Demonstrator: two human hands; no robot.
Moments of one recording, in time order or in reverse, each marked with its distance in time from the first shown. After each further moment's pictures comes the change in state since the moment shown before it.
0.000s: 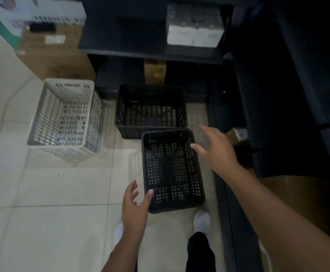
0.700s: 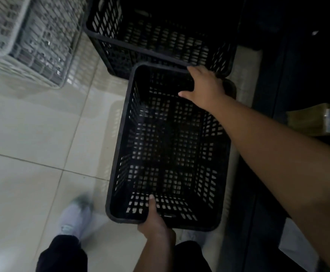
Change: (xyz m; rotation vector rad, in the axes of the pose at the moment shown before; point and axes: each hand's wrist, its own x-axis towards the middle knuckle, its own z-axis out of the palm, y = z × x) left_hand 0.135 -0.292 0.257 -0.819 0.727 -1.089; right_hand 0.267 0.191 0.361 -0.360 -0.315 -0.266
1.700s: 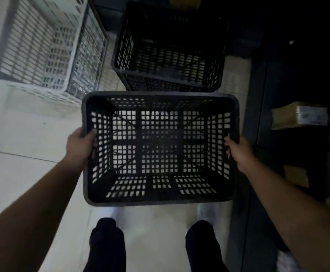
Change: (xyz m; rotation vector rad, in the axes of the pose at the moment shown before) left_hand -0.062 0.352 -0.003 0.779 -0.331 1.078; right_hand -0.200 0.043 0.002 1.110 0.061 0.819
